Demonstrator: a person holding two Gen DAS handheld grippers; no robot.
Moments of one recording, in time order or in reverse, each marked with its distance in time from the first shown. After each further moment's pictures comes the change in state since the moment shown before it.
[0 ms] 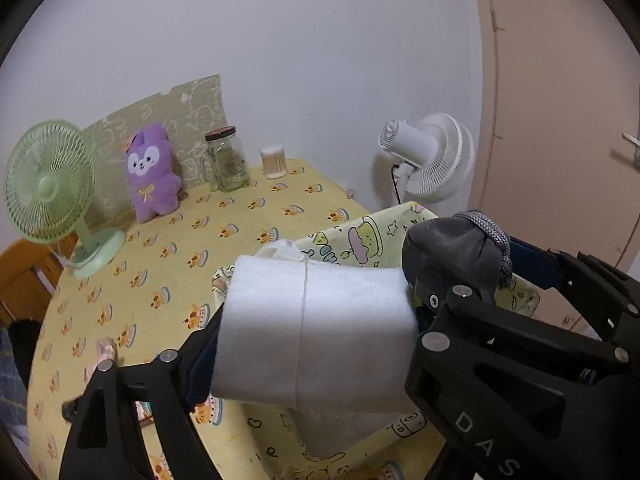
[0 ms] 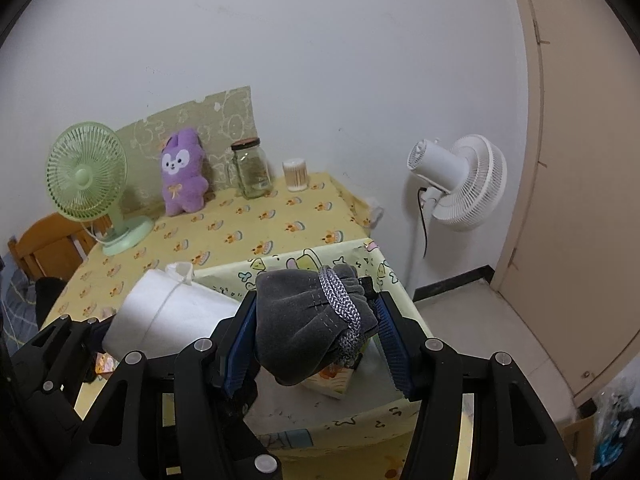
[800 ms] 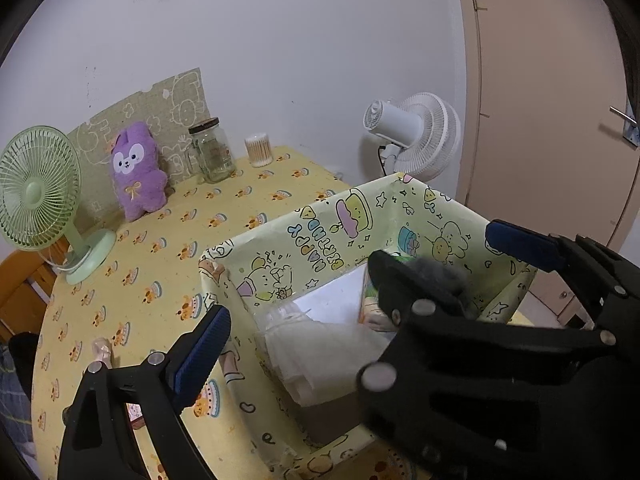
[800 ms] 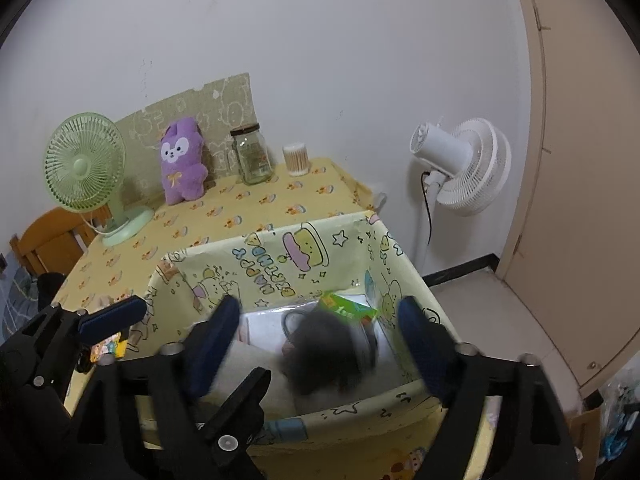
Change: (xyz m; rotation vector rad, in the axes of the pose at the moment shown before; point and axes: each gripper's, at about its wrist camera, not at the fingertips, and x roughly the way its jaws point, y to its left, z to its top) left arm 0.003 0.001 -0.014 0.053 0.039 -0.041; right arm 0.008 0.002 -0.013 0.000 0.030 0.019
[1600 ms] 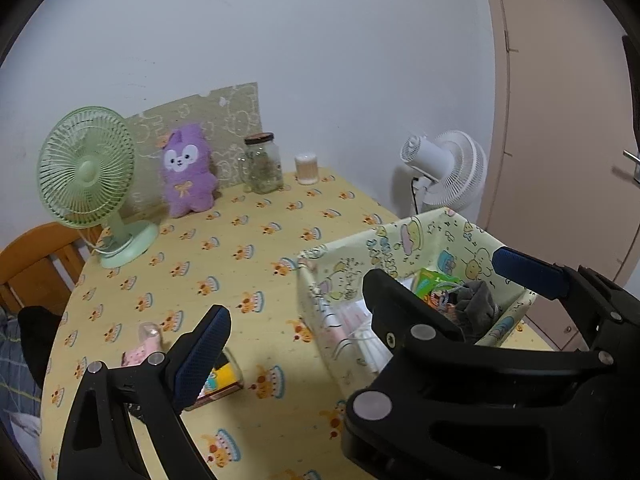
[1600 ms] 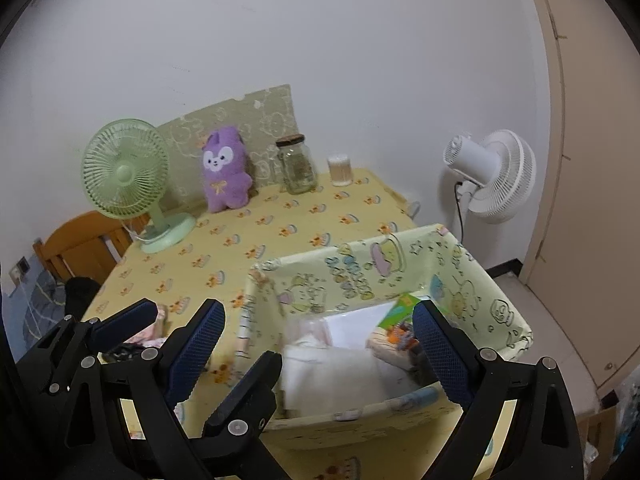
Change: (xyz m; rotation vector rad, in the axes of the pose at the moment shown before) left arm -0.050 0.055 -0.011 -0.116 -0.087 0.058; right arm -0.030 0.063 0.006 -0.012 -0.025 0.075
